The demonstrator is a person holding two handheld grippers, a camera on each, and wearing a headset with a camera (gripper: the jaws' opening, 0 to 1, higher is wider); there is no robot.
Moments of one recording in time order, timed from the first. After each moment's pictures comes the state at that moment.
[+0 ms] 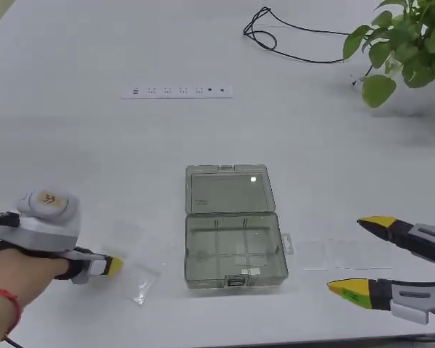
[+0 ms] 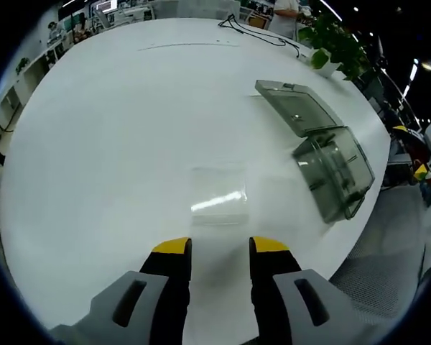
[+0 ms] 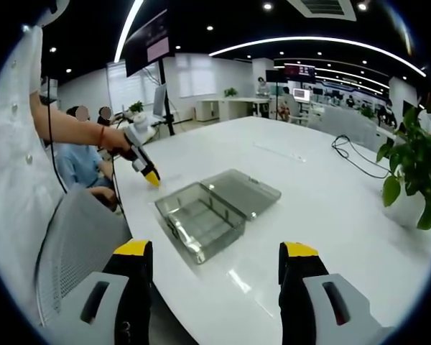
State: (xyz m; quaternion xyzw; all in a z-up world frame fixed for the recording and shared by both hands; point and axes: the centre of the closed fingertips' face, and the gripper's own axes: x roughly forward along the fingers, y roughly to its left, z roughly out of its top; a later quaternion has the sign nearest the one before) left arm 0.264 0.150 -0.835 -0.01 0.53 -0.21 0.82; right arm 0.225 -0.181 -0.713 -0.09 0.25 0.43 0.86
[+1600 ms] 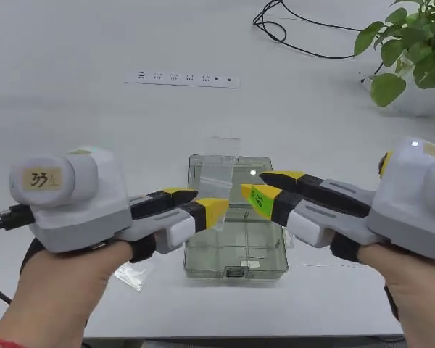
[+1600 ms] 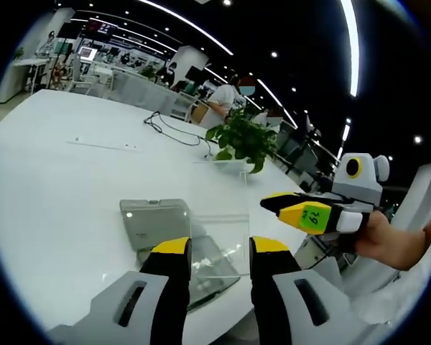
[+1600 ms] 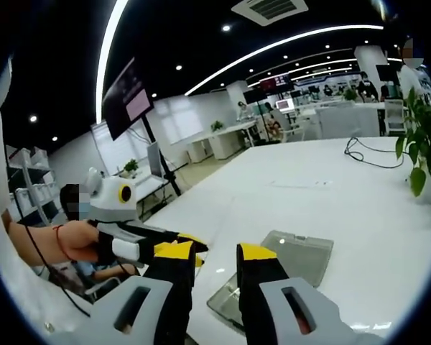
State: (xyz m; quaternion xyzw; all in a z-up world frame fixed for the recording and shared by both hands) left arm 0.266 -0.016 -0.664 -0.18 0.28 -0.37 0.87; right arm 0.266 -0.050 -0.631 0.10 0.22 0.40 0.88
